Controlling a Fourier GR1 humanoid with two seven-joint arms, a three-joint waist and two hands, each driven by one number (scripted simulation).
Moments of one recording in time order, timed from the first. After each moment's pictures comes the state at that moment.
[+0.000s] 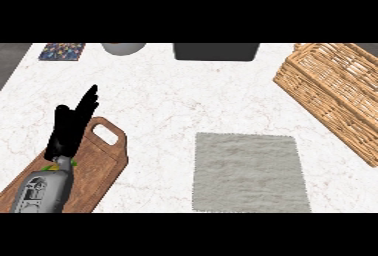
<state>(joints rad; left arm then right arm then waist) -0.22 0.19 0.07 -1.40 -0.14 -0.02 0.23 -0.87 -0.69 -0.32 -1.68 0.44 0.82 0.43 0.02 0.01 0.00</state>
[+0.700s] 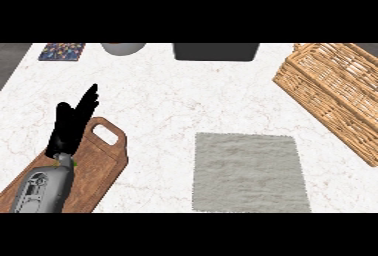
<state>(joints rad) -0.25 0.19 0.08 -1.35 -0.14 -0.03 0.21 -0.85 -0.82 -0.23 -1.09 0.65 0.53 -0.21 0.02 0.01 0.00</state>
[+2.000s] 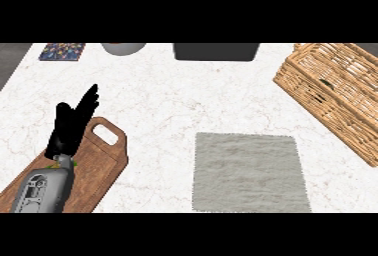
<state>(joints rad) -0.24 0.18 0.08 -1.39 -0.14 -0.04 0.24 -0.98 -0.77 -0.45 -0.50 0.54 0.29 -0.39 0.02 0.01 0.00</state>
